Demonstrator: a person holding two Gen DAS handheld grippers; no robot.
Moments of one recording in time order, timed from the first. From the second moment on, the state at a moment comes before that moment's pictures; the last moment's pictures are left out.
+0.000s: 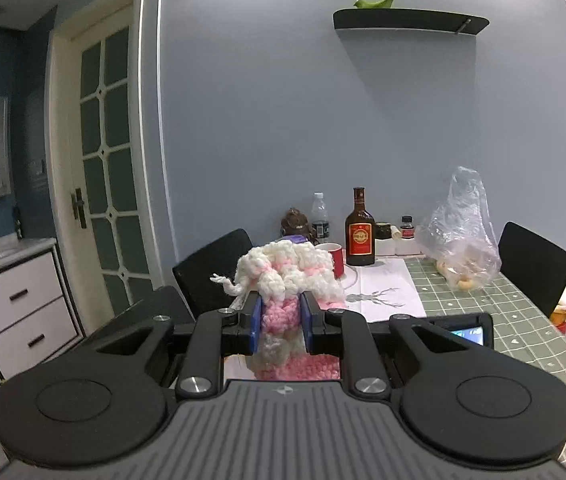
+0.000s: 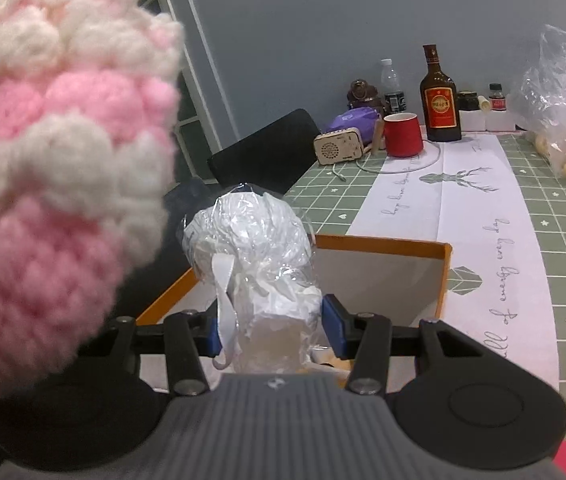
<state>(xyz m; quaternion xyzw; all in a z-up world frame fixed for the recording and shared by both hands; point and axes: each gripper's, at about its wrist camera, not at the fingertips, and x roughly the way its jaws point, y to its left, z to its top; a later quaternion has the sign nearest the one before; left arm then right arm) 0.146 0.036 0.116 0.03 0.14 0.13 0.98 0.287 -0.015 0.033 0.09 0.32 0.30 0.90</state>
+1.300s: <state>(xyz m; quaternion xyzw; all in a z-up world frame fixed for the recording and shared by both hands) 0.219 0.101 0.071 0.09 0.30 0.18 0.93 0.295 -0.031 0.043 0.07 0.34 0.30 0.89</state>
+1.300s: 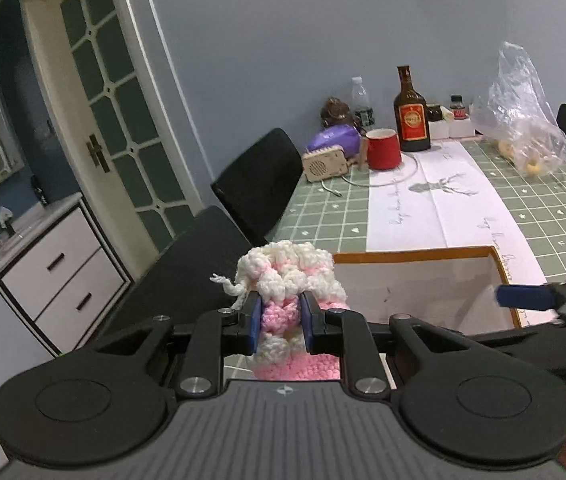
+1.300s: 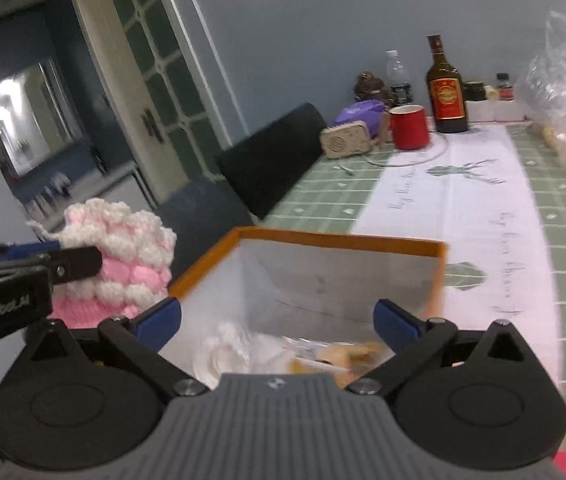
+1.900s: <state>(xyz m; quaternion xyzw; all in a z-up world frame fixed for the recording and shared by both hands) 0.267 0.092 0.056 0.08 0.31 0.18 0.93 0.283 -0.050 0.059 0.01 0.32 0.25 0.91</state>
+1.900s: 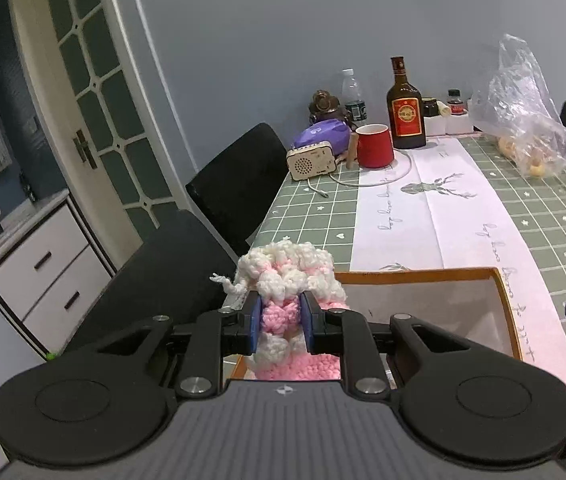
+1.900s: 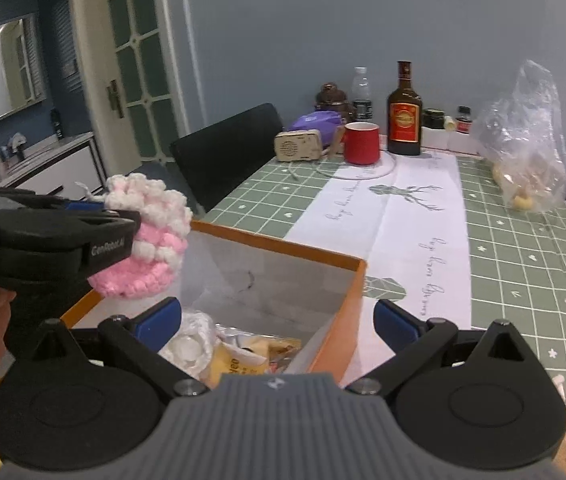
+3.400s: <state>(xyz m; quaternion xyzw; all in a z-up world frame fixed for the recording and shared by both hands) 0.127 -0.042 0.090 0.05 0.18 -0.05 0.98 0.198 -0.286 0.045 0.18 0.22 0.14 0.95</state>
